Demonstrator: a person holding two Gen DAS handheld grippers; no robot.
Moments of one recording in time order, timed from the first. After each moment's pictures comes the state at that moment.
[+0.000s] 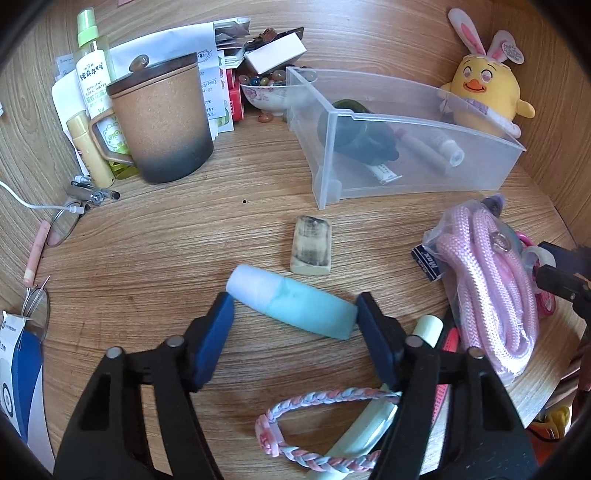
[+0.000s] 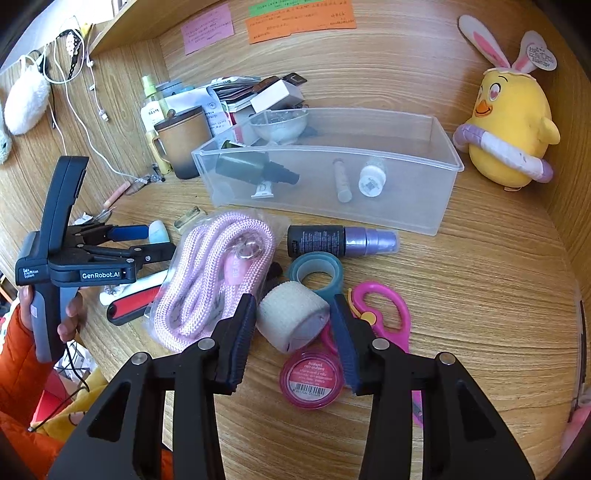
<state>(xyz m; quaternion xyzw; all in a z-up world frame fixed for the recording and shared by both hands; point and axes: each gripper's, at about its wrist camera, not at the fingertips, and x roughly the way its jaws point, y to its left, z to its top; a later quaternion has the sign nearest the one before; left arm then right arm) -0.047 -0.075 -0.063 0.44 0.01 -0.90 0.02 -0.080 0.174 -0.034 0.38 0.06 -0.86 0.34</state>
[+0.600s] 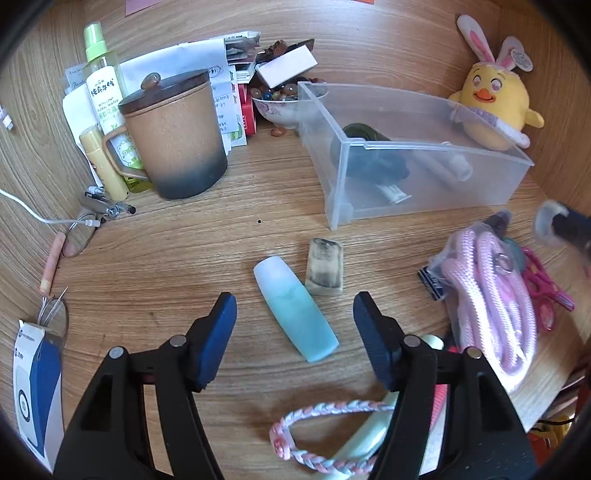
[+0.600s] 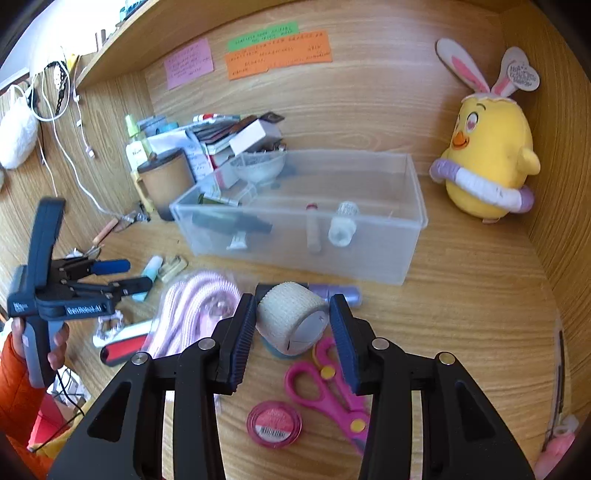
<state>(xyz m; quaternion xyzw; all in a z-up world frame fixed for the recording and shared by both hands) -0.055 -0.075 -0.051 0.44 0.01 -0.90 0.05 -0.106 0.186 0.001 0.33 0.04 -0.89 0.32</state>
